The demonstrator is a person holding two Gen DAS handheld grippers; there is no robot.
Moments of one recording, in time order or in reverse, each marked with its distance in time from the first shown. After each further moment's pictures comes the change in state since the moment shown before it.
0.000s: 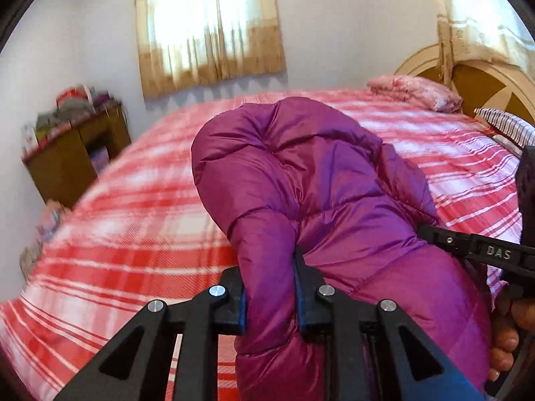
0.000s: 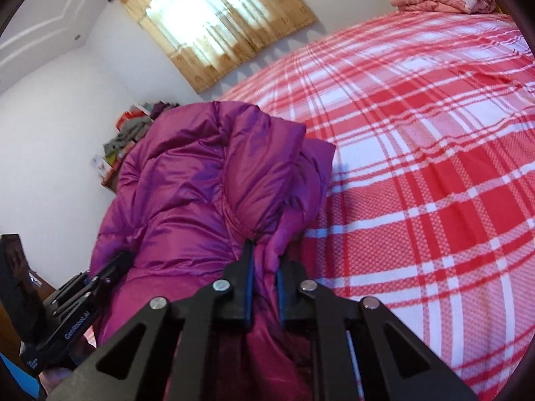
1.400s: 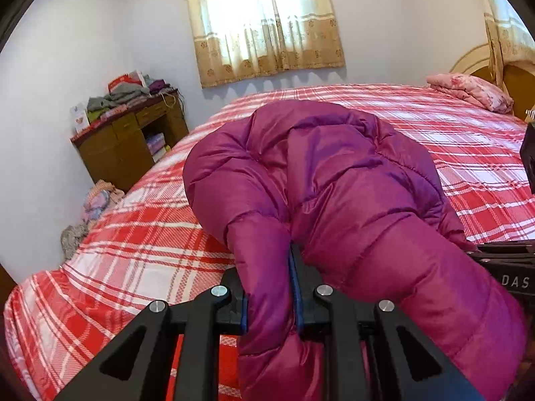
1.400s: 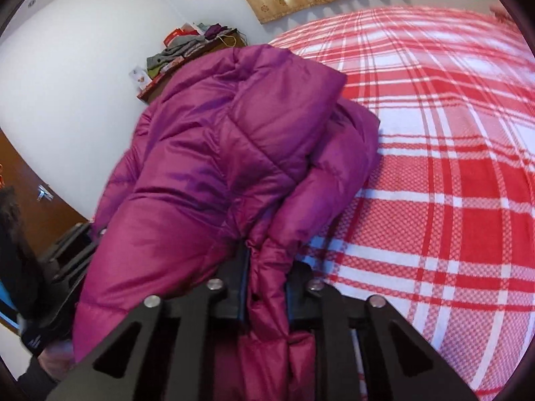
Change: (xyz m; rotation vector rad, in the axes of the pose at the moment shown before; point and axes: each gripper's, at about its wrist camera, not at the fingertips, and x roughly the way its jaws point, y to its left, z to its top) left arm 0.010 0.113 -0.060 -0.064 0.032 0.230; right arm 0.137 0.105 -0.006 -0.246 0.272 0.087
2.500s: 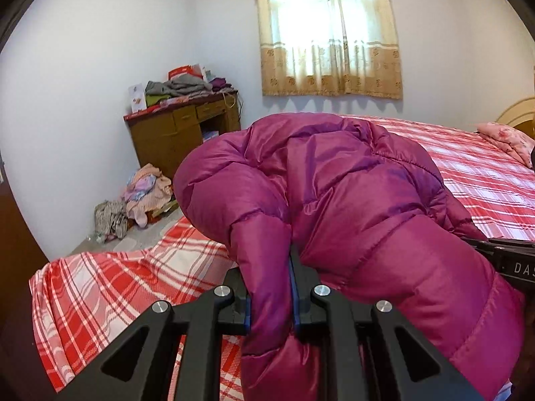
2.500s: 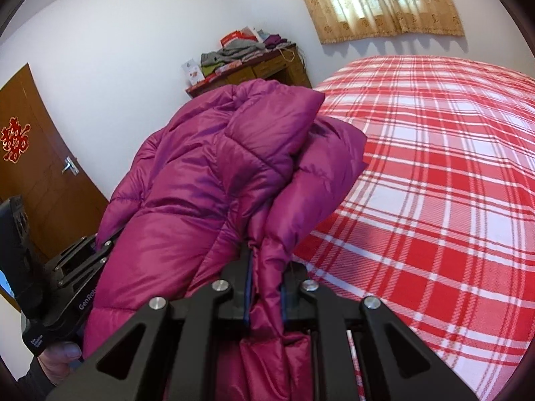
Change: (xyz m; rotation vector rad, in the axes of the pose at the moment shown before) left arm -0.041 0.131 -0.001 -0.197 -0.045 0.140; right arm 0.030 0.087 0.062 -0.203 -0.046 0.108
